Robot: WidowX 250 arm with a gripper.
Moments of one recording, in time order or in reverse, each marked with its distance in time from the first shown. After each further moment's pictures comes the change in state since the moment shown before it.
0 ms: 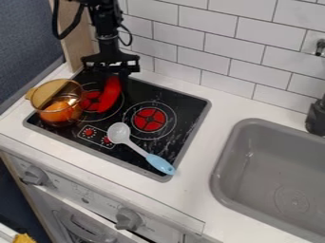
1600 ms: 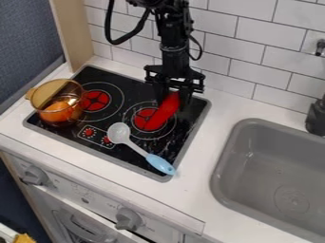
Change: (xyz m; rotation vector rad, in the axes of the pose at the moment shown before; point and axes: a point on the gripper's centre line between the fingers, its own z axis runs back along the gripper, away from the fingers) arm -0.063 -0.103 0.002 -0.076 0.046 -0.433
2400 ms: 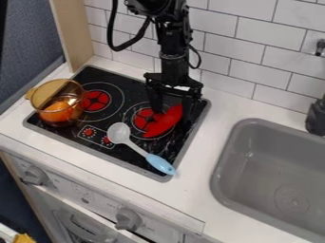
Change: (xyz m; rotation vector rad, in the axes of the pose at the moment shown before) arm -0.007 0.001 -0.012 0.001 0.058 -0.033
